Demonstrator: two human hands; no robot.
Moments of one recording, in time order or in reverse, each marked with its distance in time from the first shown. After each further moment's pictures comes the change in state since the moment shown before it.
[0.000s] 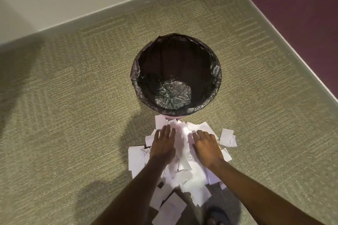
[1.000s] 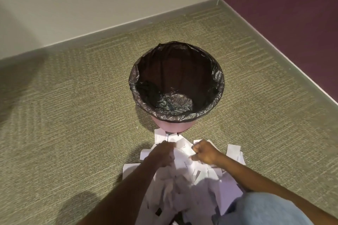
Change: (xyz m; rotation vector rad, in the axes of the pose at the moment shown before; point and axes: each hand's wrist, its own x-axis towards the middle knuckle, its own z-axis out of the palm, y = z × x) left_hand 0.050 -0.029 0.009 -0.216 -0.158 0.076; right_hand 0.077 0.041 0.050 0.817 -0.211 0.054
